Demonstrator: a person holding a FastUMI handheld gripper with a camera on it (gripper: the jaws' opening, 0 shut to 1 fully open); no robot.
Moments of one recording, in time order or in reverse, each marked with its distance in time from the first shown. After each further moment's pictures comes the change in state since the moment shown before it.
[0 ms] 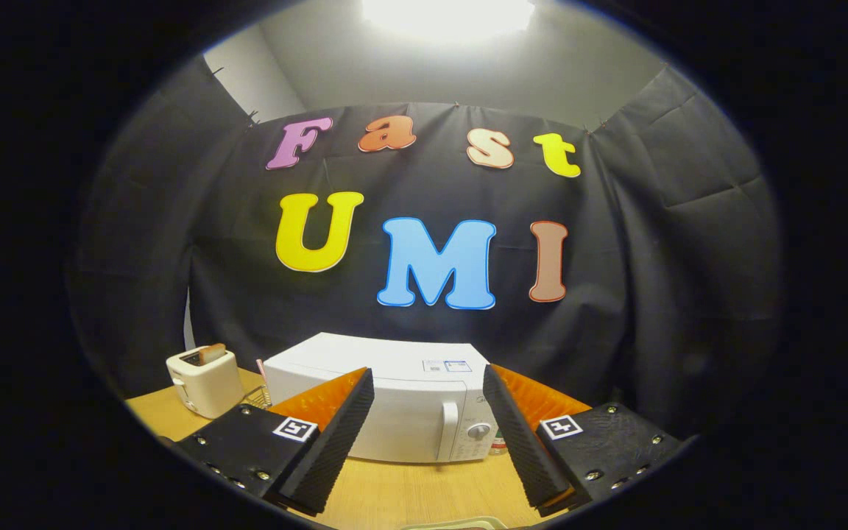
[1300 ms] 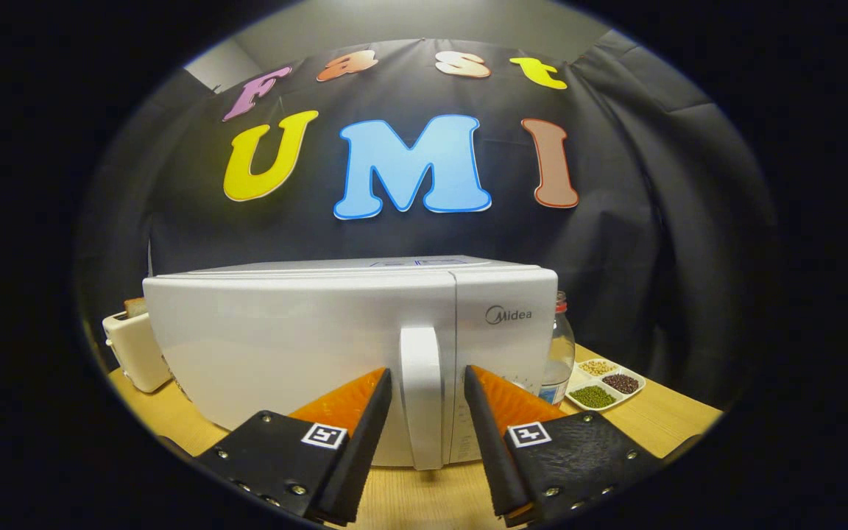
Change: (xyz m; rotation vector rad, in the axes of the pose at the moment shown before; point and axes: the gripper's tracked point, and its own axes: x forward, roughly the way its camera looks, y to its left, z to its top) arm 0.157 -0.025 -0.174 0.113 0.159 0.007
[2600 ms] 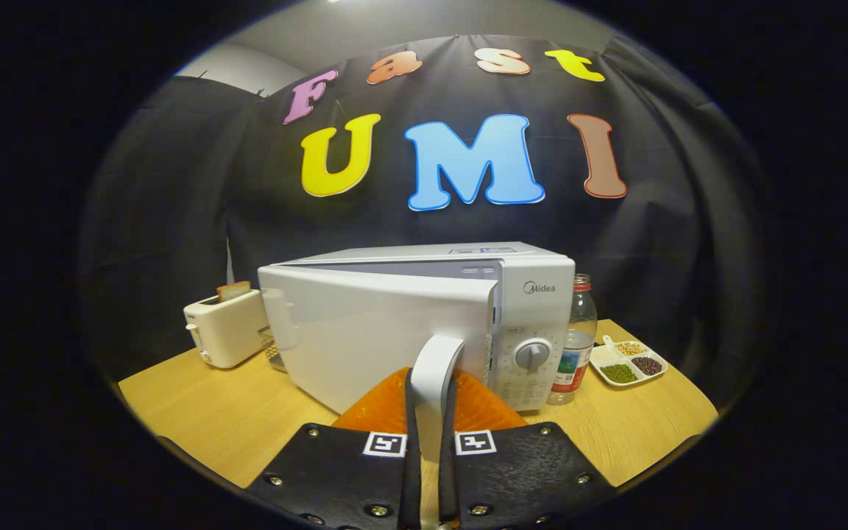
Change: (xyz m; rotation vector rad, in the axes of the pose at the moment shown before) arm -0.128 0.040 -0.009 0.003 0.110 0.314
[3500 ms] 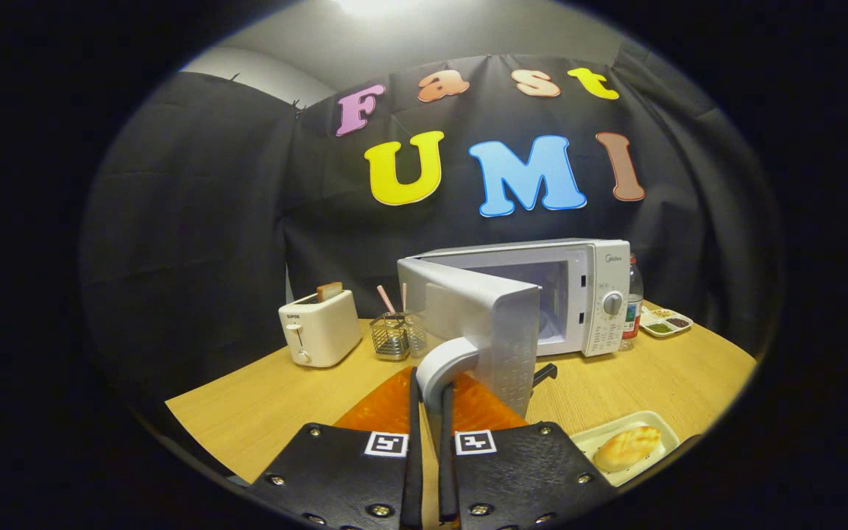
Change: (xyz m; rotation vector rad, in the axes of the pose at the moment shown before) arm -0.088 0.190 -0.032 0.023 -0.073 0.005
